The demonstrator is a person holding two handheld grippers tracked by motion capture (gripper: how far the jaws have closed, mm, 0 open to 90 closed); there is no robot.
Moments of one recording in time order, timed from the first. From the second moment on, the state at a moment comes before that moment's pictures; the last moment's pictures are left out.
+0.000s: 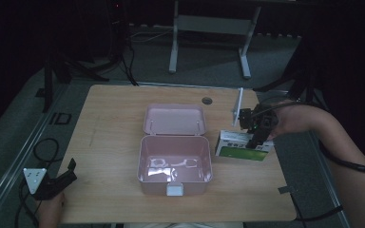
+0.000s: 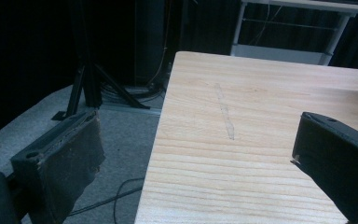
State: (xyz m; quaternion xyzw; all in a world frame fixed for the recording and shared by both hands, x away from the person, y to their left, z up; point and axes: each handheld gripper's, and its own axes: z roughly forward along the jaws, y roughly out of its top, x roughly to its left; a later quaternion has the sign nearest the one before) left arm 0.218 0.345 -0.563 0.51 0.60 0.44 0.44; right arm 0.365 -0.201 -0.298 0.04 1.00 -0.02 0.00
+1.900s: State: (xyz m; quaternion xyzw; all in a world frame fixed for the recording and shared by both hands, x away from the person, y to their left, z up) left arm 0.217 0.345 -0.563 0.51 0.59 0.44 0.44; right arm 0.334 -0.037 -0.351 -0.07 1.00 -0.02 -0.02
